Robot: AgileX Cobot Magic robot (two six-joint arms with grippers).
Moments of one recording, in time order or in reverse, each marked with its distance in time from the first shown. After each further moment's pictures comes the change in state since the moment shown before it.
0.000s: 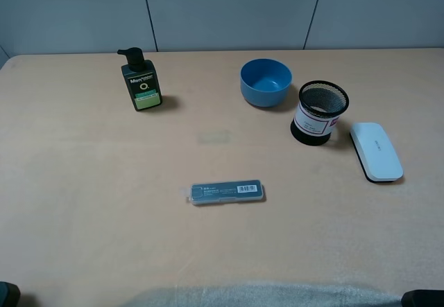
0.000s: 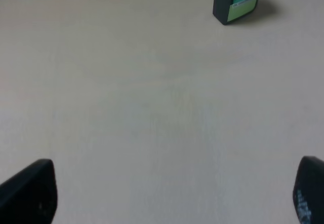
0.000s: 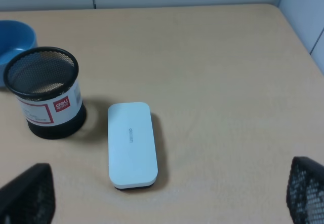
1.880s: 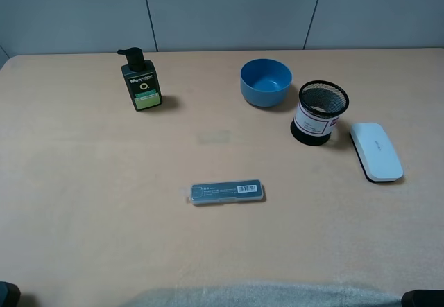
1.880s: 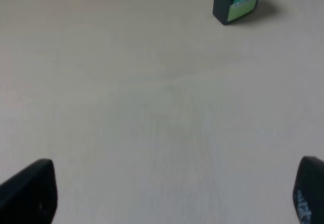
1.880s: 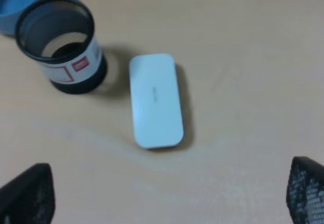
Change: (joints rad) left arm 0.000 0.000 0.000 0.000 0.000 0.000; right arm 0.000 0.484 -0.182 0.066 0.036 0.000
